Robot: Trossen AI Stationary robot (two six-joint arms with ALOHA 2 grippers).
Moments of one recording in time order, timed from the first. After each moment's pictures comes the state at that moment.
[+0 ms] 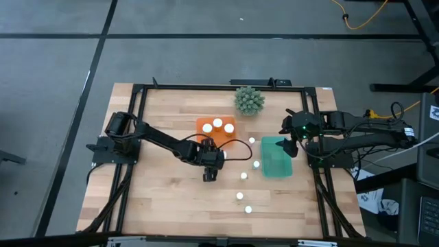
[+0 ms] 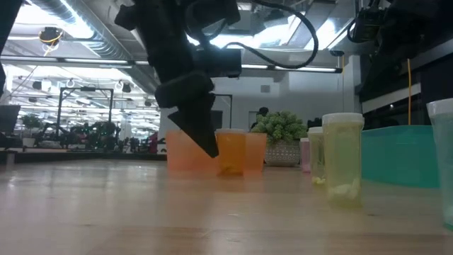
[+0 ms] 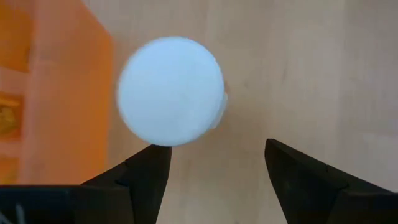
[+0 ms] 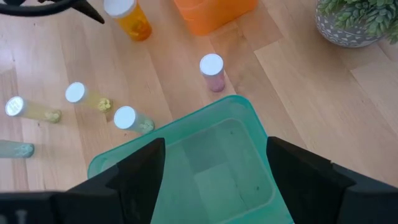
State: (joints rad) left arm -0.19 1.88 1.19 -0.44 -0.30 -0.23; right arm -0.09 0.79 0.73 -0.85 0.01 0.33
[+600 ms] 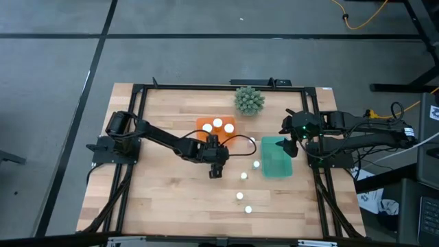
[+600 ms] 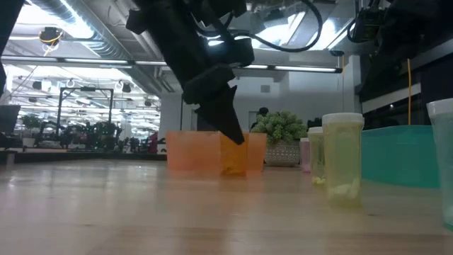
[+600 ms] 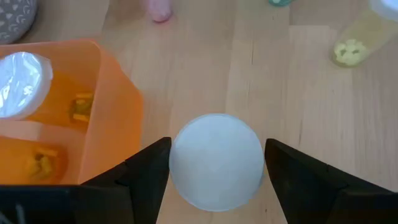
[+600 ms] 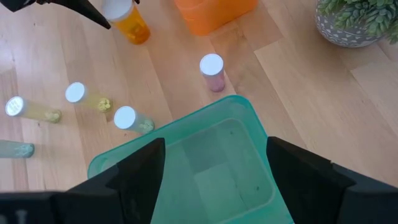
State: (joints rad) left arm -0.16 1.88 1.19 -0.29 -0.35 -0.17; right arm -0.09 0.79 0.73 -0.85 0.01 0.33
